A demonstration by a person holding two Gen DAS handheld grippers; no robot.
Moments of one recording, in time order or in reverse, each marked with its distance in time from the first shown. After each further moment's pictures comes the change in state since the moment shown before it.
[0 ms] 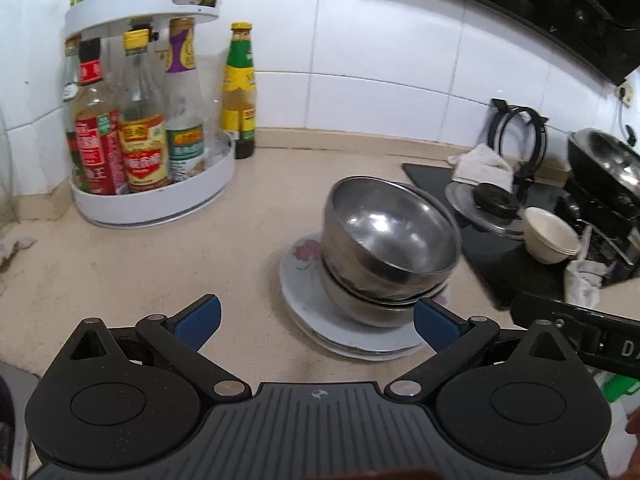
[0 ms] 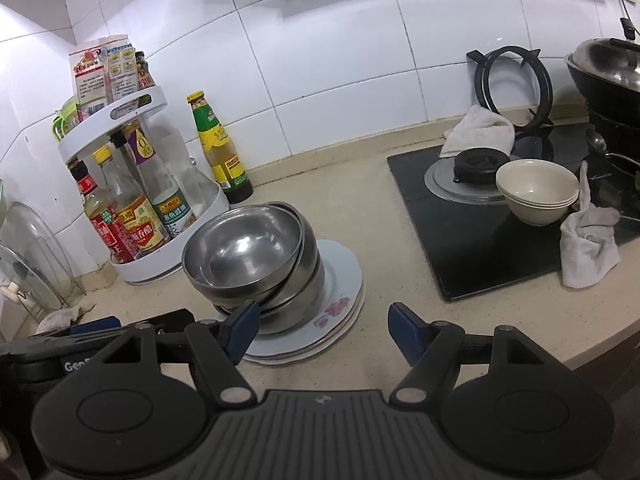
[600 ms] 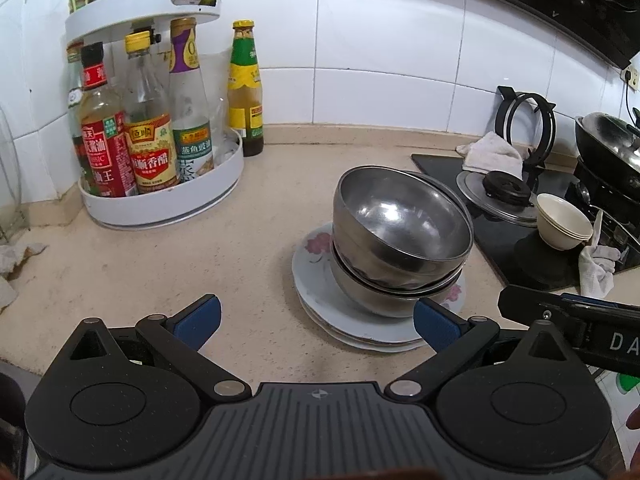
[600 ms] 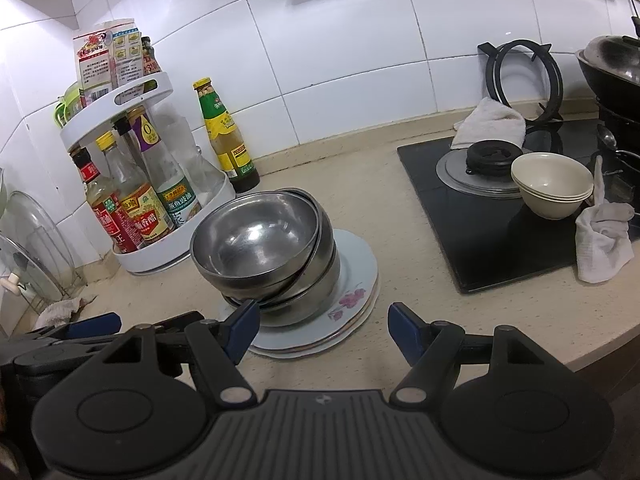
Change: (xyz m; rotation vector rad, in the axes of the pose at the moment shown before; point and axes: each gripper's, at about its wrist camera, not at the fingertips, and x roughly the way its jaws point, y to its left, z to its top) left arm 0.001 0.000 -0.003 0.032 0.015 0.028; right arm 0.011 0.011 -0.002 -0.015 0.024 0.006
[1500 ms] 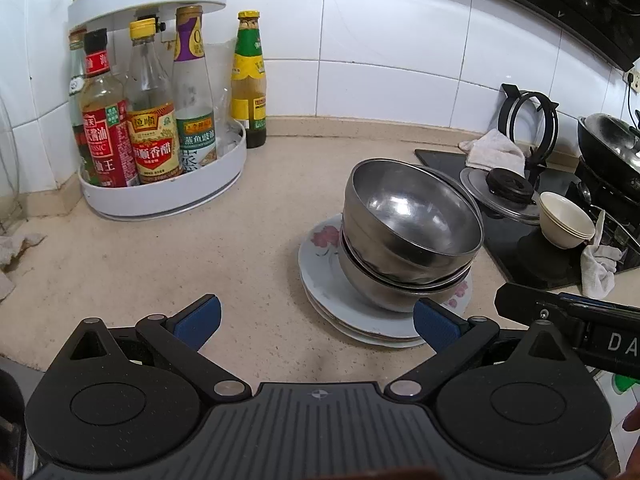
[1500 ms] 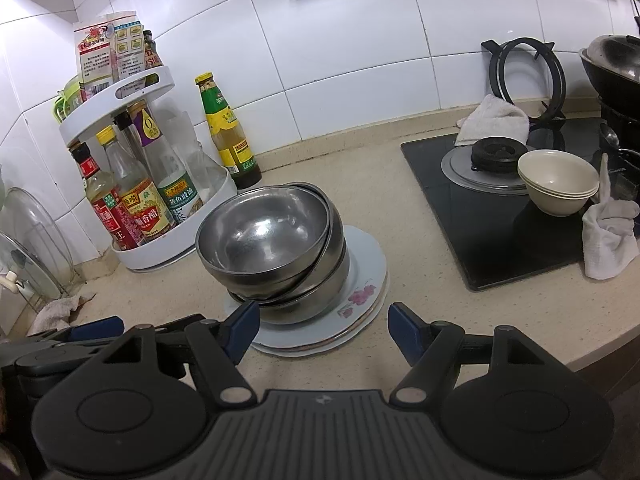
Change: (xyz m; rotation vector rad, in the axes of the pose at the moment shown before) left arm 0.004 0.008 -0.001 -0.012 0.014 -0.007; right arm 0.006 0.009 -0.002 -0.002 0.006 -0.005
